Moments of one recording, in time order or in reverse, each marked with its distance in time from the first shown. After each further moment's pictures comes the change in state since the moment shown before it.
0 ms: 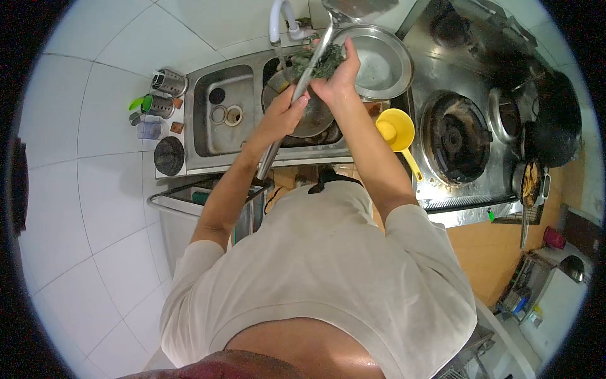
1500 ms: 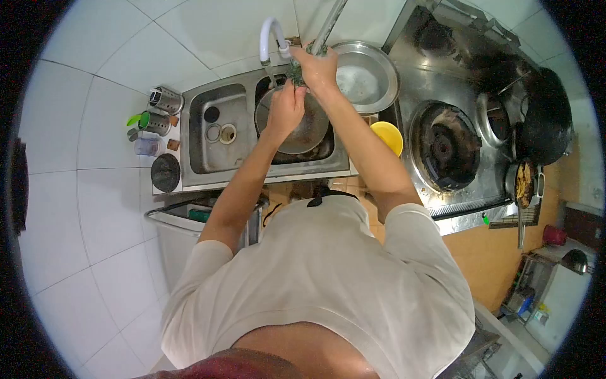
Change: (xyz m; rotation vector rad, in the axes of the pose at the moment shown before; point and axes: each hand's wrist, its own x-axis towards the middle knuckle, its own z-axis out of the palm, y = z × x) left_hand 0.061 -0.003 0.023 0.570 0.450 0.399; right_hand 0.025 -0.008 0.024 -0.870 0.039 -0.554
